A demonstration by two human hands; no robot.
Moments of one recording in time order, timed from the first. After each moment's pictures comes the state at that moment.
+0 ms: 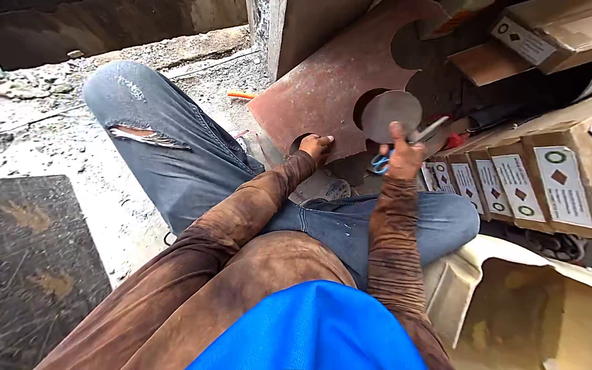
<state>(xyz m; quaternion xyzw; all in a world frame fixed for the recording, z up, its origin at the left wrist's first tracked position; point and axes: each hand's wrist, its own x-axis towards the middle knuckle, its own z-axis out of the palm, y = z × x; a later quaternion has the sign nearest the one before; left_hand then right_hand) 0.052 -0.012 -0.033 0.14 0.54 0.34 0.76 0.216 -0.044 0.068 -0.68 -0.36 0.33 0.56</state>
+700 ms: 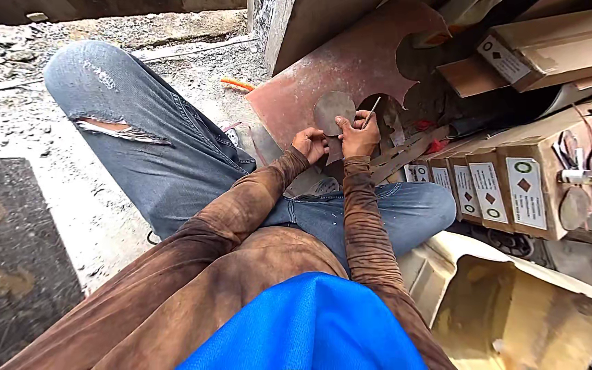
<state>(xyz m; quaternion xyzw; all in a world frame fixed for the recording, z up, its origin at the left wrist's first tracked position) 0.046 -0.015 -0.046 -0.06 0.24 0.47 0.85 0.152 -0.025 0.039 -0.78 -0.47 0.24 0.34</state>
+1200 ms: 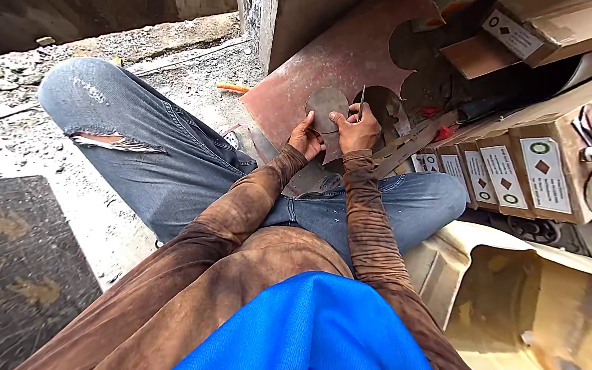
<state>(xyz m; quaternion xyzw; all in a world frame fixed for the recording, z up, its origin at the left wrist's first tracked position) 0.041 -0.010 -0.045 0.00 0.23 0.47 0.86 0.158 -0.005 0.051 -0.81 -0.51 0.16 0.23</state>
